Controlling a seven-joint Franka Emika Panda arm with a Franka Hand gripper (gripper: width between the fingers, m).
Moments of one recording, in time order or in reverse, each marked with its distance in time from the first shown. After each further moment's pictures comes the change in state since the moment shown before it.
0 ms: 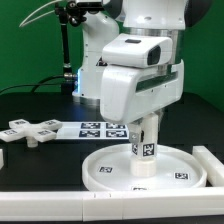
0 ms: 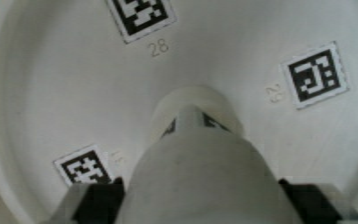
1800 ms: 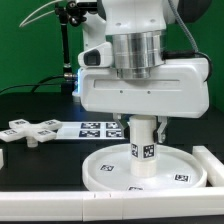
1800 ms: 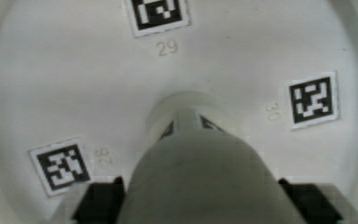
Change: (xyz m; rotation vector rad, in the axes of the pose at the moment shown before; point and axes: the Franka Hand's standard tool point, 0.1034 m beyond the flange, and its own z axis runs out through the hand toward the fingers) arm -0.005 0.001 0.005 0.177 0.034 1.519
